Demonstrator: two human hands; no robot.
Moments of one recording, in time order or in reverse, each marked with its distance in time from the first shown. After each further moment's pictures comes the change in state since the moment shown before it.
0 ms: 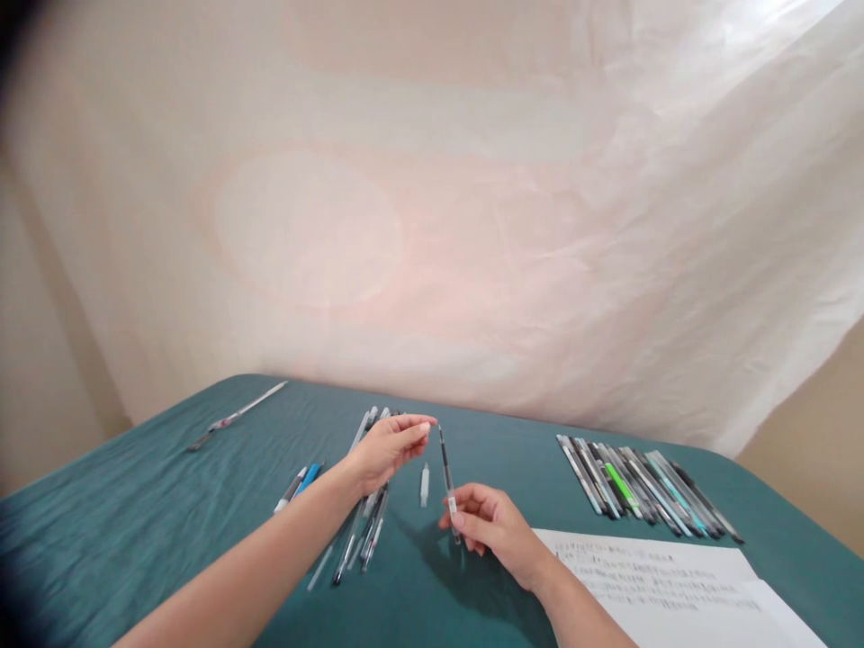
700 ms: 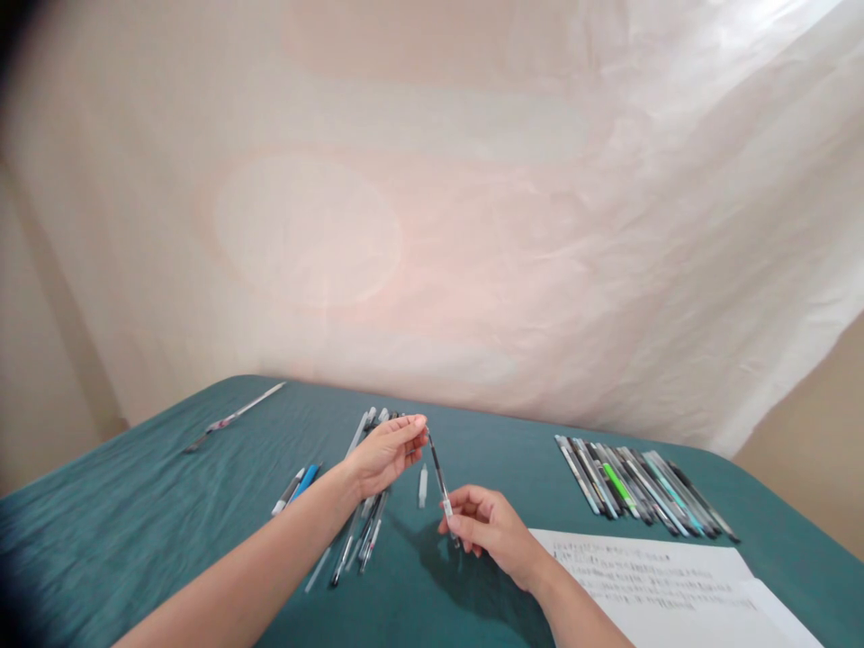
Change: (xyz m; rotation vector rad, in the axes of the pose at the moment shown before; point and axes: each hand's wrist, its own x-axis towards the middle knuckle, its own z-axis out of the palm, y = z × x) left_hand 0.000 -0.003 -0.002 -0.254 -0.024 -0.091; right_hand 0.001 -0.002 0.002 -0.027 -0.014 0.017
